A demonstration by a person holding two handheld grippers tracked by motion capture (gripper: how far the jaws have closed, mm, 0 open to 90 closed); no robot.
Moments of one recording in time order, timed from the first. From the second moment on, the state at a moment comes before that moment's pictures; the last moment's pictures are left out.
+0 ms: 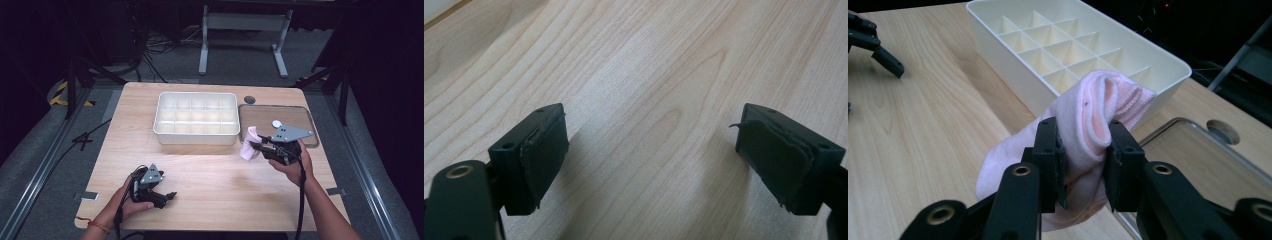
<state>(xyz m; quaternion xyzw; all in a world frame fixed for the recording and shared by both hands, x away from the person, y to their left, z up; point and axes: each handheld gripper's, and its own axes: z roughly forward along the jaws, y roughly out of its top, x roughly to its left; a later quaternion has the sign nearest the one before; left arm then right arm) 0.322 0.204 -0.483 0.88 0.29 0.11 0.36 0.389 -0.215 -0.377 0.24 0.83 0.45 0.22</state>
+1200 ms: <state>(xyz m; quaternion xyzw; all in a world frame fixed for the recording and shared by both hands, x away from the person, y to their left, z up) 0.322 0.204 -0.483 0.88 0.29 0.11 0.36 0.455 -0.169 -0.353 0.23 0.85 0.39 0.27</state>
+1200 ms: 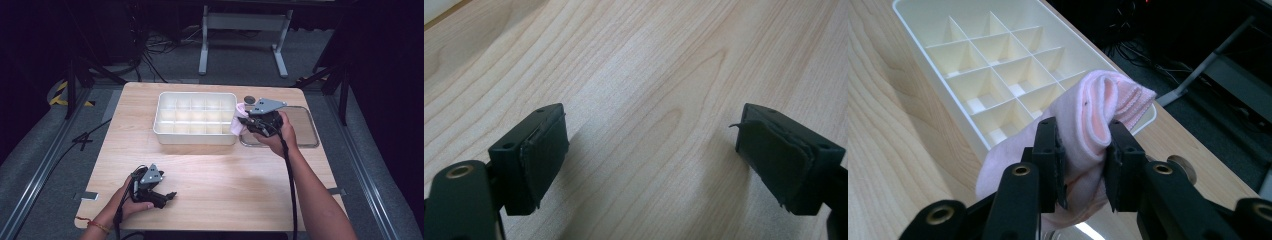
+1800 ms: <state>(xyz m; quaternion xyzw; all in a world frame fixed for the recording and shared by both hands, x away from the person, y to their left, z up) 0.322 0.204 -0.483 0.88 0.29 0.11 0.36 0.478 -0.143 -0.361 0.22 0.87 0.35 0.28</state>
